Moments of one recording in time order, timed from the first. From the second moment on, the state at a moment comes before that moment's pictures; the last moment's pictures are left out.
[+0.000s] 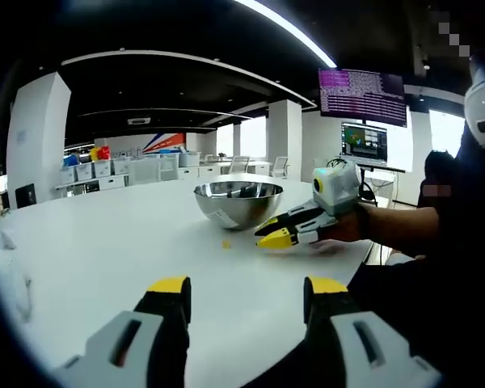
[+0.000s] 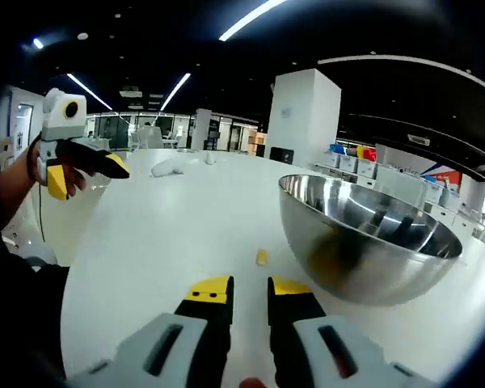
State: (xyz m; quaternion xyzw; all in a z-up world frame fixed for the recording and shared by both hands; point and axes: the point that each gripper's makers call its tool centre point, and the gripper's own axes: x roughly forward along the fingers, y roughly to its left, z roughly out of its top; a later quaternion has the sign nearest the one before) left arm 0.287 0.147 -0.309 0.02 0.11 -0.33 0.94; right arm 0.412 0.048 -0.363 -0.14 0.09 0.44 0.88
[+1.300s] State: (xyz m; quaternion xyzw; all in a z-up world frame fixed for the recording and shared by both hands) left arm 0.295 0.158 -0.306 0.02 0.11 -0.32 0.94; right arm 0.419 0.047 -0.351 -0.10 0.11 0.42 0.90
